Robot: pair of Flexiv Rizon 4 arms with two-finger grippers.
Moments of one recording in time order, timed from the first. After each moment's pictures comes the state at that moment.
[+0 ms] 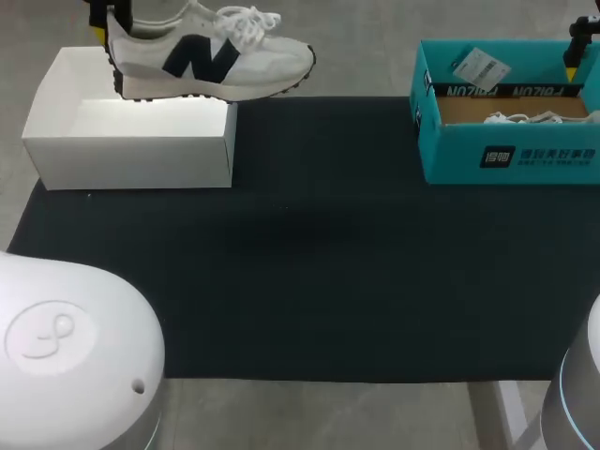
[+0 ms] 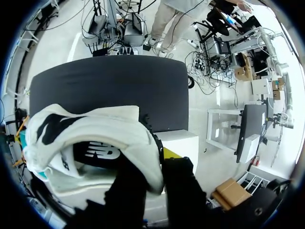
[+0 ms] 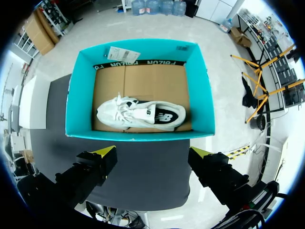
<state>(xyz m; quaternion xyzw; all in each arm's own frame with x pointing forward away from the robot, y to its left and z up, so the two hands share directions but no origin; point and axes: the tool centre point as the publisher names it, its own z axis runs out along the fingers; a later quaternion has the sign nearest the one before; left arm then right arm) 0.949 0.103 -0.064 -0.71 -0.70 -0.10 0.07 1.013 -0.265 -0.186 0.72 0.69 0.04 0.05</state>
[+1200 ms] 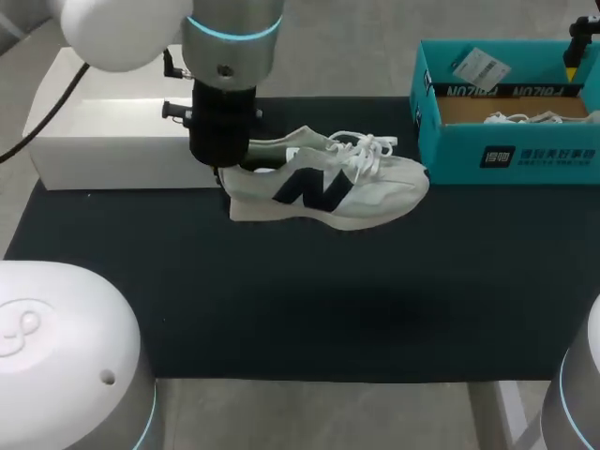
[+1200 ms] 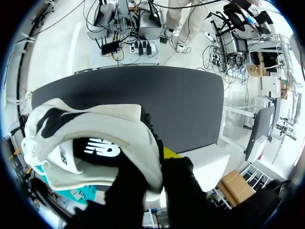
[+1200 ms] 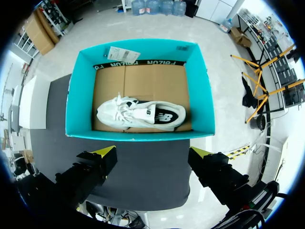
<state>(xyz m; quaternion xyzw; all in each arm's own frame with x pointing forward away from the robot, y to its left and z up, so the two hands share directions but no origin) 0.796 -0.054 -0.155 -0.71 -0.69 -0.13 -0.01 1.013 -0.265 -0.186 0.72 0.69 0.04 0.05</state>
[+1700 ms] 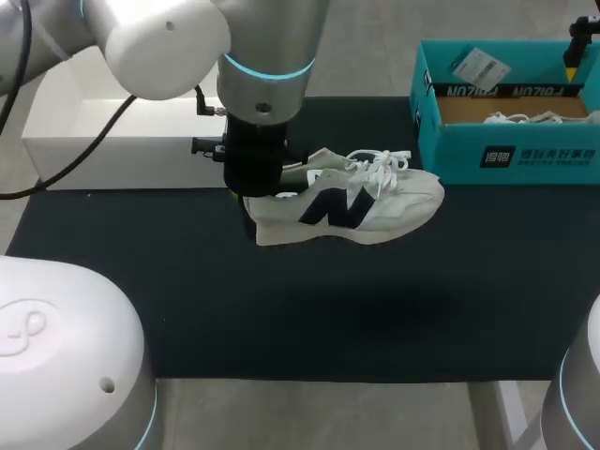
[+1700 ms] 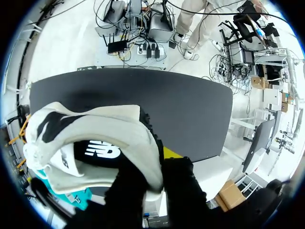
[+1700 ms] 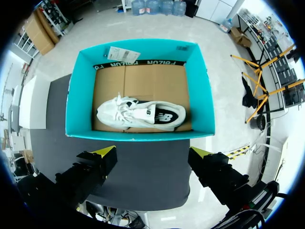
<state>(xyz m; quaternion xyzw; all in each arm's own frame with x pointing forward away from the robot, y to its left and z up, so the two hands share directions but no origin) 0.781 -0.080 -0.193 -0.68 -0.72 -0.12 0.01 1.013 -0.265 -0.186 0.72 0.69 0.04 0.05</state>
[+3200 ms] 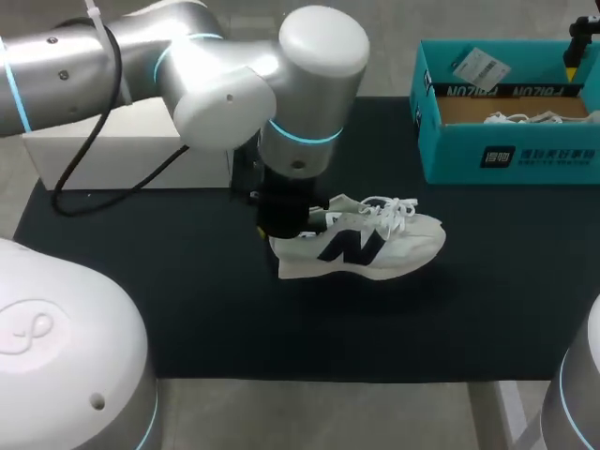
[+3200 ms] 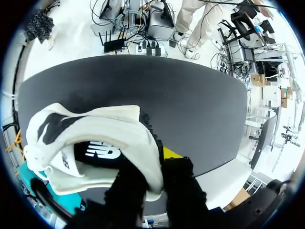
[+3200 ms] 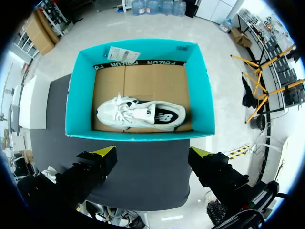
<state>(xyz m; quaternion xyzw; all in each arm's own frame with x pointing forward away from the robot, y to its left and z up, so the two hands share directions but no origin) 0.802 -0.109 -0.311 -0.69 -0.71 -0.12 0.04 1.013 -0.265 -0.186 0.72 0.69 0.04 0.05</state>
